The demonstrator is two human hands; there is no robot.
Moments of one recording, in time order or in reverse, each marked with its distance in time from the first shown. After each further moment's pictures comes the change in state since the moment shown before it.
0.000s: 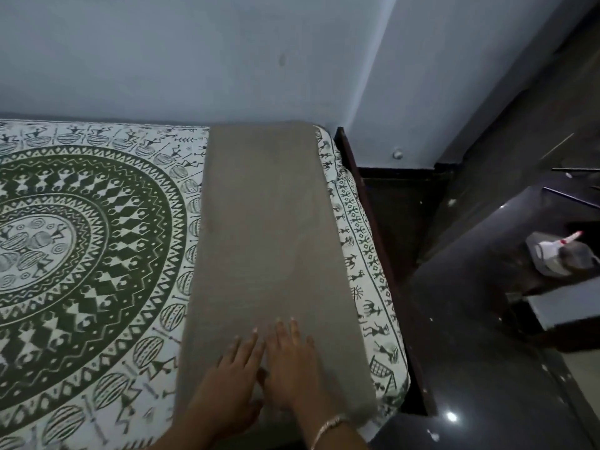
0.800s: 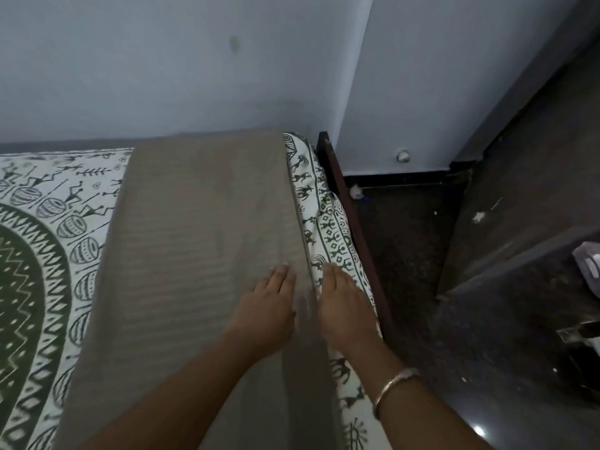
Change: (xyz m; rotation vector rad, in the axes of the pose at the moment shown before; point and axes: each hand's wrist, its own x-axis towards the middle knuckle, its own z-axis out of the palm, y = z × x) left_hand 0.363 0.029 -0.130 0.024 0.246 0.088; right_hand 0.249 0.239 -0.127 0.112 0.412 0.171
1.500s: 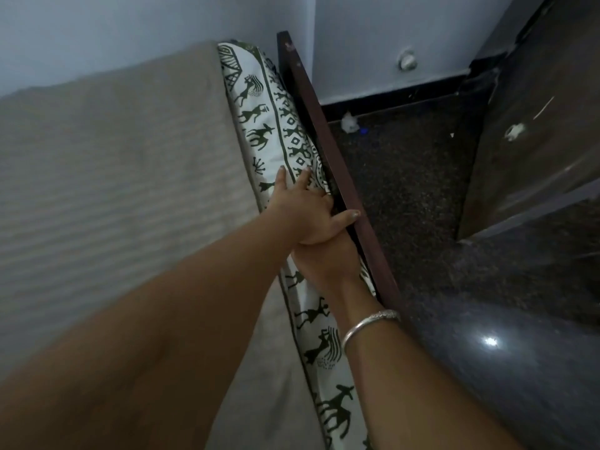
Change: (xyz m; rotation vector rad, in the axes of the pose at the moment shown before) left_hand 0.225 0.038 0.027 0.289 -0.303 0.133; right_hand 0.126 0.055 0.077 -0.007 -0.041 -0.029
